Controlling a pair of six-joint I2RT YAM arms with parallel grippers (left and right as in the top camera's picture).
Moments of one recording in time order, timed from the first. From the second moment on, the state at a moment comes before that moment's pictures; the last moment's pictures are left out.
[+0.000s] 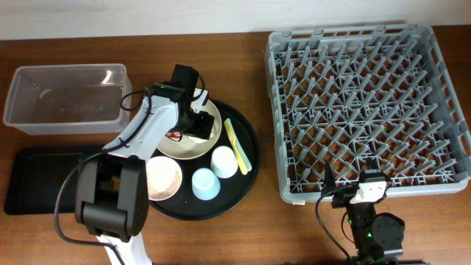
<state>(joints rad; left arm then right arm) -0.27 1.98 1.46 -0.84 0.07 0.01 0.06 0.01 0.01 -0.07 0.01 -0.03</state>
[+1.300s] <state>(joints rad) -0.27 1.98 1.90 -1.07 0.05 0.01 0.06 0.01 0.01 -0.07 0.01 -0.03</state>
